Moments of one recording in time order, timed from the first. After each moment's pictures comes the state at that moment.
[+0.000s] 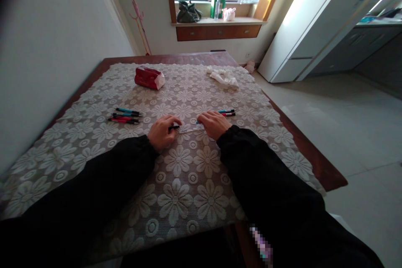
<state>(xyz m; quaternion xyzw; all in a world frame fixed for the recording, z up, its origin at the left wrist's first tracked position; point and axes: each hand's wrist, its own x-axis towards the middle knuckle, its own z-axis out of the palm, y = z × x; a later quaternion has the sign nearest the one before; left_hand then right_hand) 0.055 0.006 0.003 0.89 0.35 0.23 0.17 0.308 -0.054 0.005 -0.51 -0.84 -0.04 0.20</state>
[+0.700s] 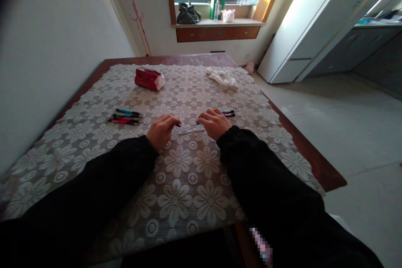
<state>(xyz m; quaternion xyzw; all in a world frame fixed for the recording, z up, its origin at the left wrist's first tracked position) 0.053 0.016 -0.009 0.91 0.28 0.29 0.12 0.309 -0.054 0.009 -0.48 -0.85 -0.13 0.17</state>
